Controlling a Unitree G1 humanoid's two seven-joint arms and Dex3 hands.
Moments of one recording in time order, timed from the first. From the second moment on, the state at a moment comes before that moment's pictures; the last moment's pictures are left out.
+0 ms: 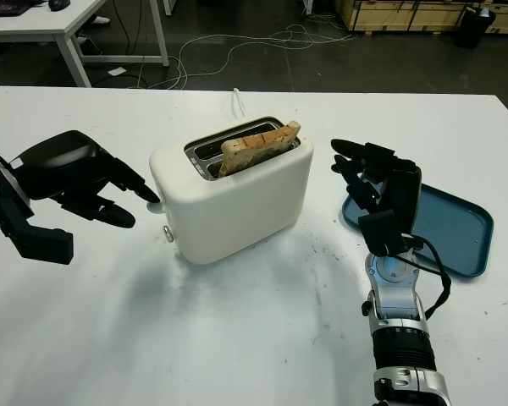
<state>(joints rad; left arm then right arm) -0.46 0.80 -0.09 0.11 0.32 -0.54 -0.57 -0.32 -0.21 -0.17 0.40 -0.11 -0.49 -0.14</state>
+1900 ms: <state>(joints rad) -0.37 0.60 -0.33 0.22 0.56 -0.24 0.05 -0.28 -0.21 -0.18 0.36 -0.09 -0.49 -0.05</state>
